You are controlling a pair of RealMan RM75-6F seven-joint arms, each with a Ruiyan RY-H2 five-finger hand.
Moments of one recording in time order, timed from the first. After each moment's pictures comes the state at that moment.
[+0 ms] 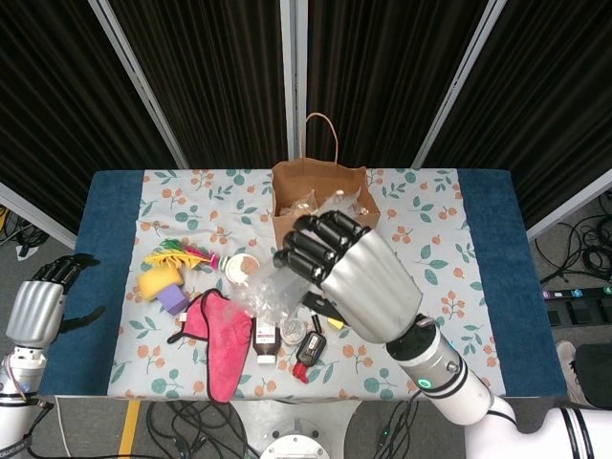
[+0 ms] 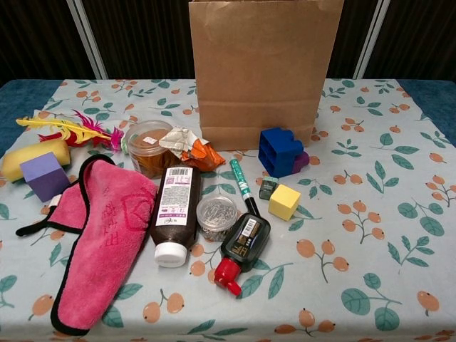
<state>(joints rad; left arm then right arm) -0.20 -1.25 -0.09 -1.41 1.55 1.52 -0.18 0.81 -1.18 0.57 -2.29 -1.37 1.23 -0.57</state>
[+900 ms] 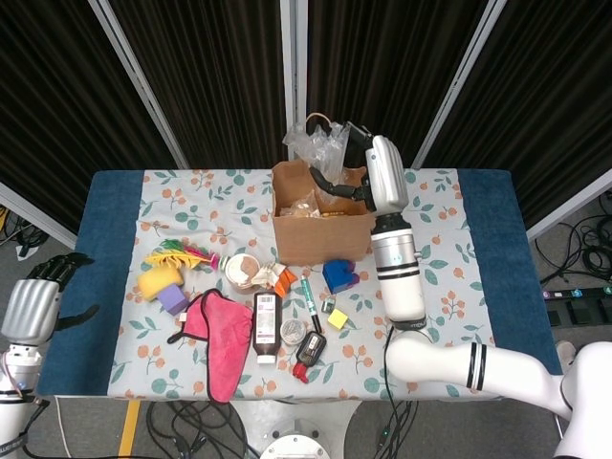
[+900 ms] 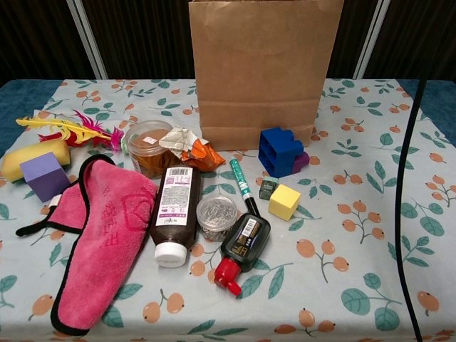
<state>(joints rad) -0.20 -1.24 -0.09 -1.39 1.52 1.49 -0.17 0.98 -1.55 0.70 -1.70 -0.81 1.28 -0.09</state>
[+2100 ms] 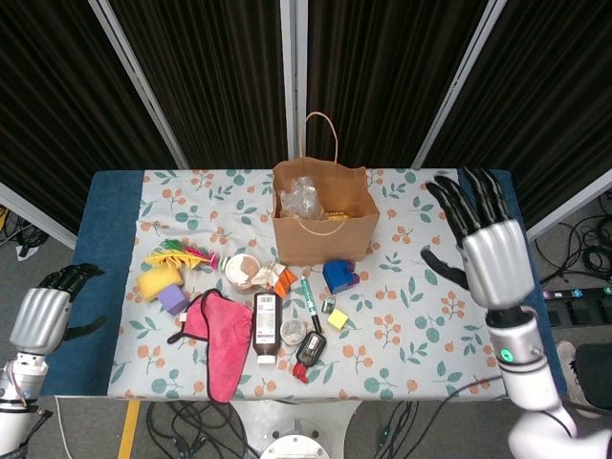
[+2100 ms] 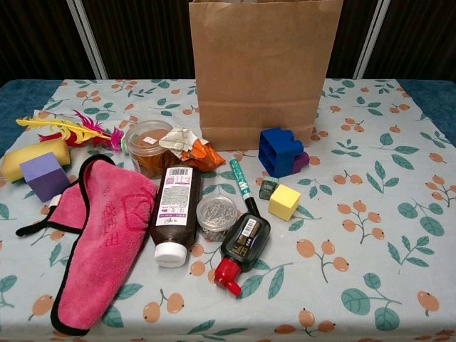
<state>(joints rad) -0.19 -1.23 -0.05 -1.43 1.57 1.49 -0.14 0.46 -1.08 0.27 -1.98 -1.54 1.53 -0.39</state>
